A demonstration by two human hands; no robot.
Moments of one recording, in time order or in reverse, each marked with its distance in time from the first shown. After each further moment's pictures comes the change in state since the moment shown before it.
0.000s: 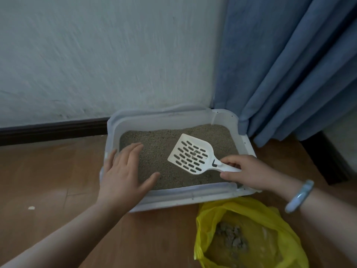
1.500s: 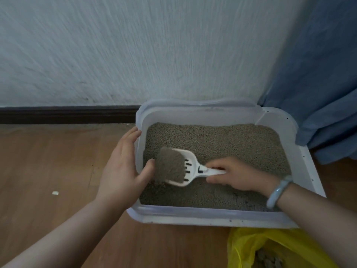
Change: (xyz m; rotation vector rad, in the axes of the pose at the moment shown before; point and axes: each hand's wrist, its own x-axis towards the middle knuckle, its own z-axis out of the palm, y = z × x) left_hand 0.015 -0.055 0.001 -0.343 0.121 -0.191; right_hand 0.118 -0.031 0.070 -0.118 -0.337 -0.173
